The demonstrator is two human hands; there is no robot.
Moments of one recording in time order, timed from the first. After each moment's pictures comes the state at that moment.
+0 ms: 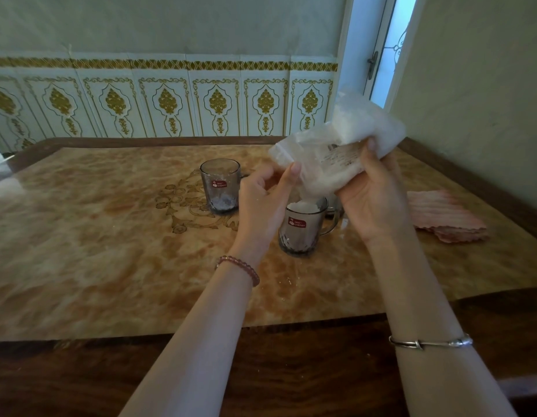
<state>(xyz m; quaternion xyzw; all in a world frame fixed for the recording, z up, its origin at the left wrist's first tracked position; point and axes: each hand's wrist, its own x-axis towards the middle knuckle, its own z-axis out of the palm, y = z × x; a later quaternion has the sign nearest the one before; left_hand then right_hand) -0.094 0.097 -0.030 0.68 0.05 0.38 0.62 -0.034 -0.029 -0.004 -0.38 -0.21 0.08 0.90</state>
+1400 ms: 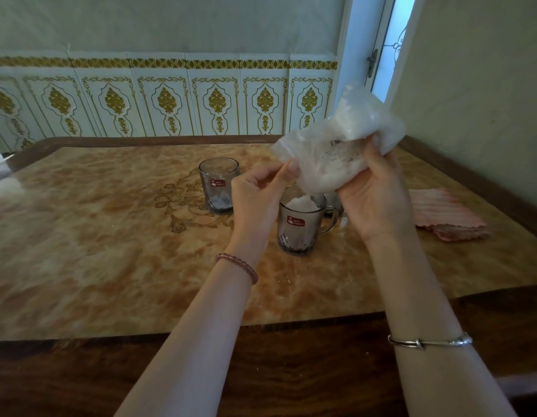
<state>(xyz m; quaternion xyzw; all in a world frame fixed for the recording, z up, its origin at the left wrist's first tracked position) -0.095 0.097 -0.027 0.62 0.06 0.38 0.69 -0.038 -0.030 -0.002 -0.36 -0.21 0.08 0.91</state>
